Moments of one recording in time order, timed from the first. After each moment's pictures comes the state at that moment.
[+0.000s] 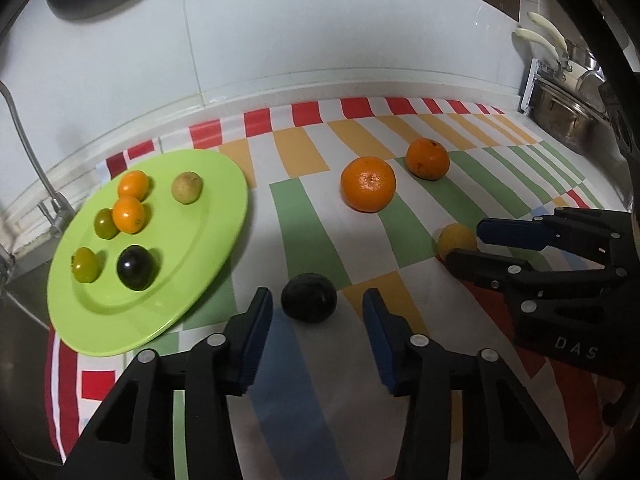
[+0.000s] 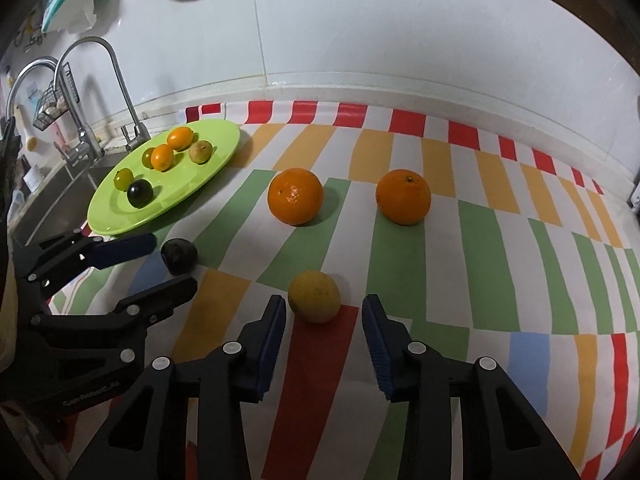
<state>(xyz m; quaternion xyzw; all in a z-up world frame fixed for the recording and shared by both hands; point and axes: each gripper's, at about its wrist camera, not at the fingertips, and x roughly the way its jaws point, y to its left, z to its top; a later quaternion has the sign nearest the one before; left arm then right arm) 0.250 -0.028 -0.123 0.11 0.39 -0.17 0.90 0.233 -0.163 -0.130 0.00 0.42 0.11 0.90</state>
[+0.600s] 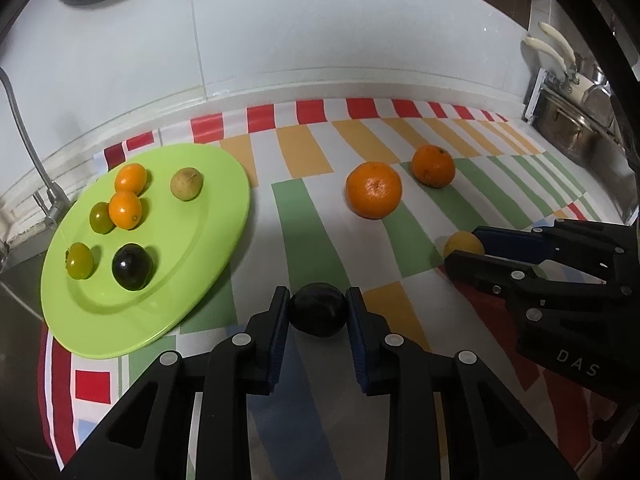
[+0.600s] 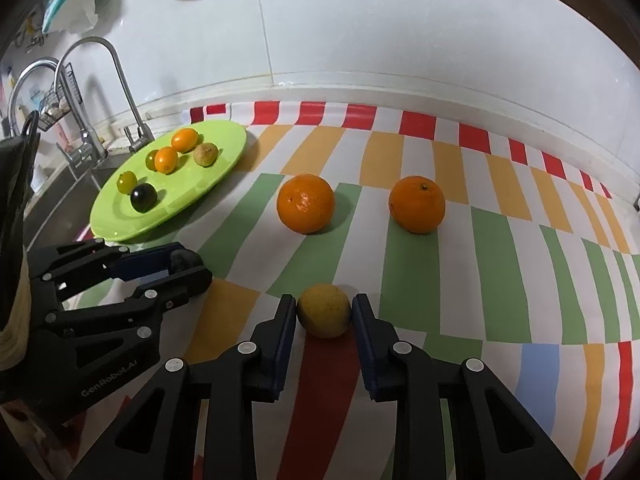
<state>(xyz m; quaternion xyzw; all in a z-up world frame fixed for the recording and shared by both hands) 0.255 -0.025 -0.120 0.09 0.40 -0.17 0.90 0.238 -0.157 -0.123 0.00 0.42 0.12 0.90</state>
